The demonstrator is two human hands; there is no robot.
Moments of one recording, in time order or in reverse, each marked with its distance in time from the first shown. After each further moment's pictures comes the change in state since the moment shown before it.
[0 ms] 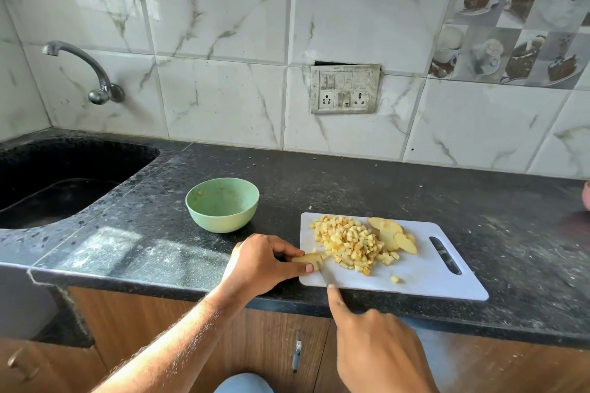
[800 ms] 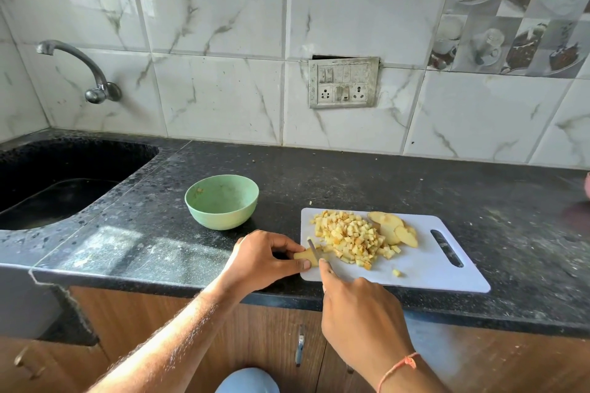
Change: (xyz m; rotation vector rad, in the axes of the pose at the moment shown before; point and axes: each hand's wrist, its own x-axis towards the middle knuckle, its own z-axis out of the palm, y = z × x) left_hand -0.001 0.000 -0.007 -0.037 -0.069 0.088; right_hand 0.025 -0.008 0.003 0.028 0.219 -0.044
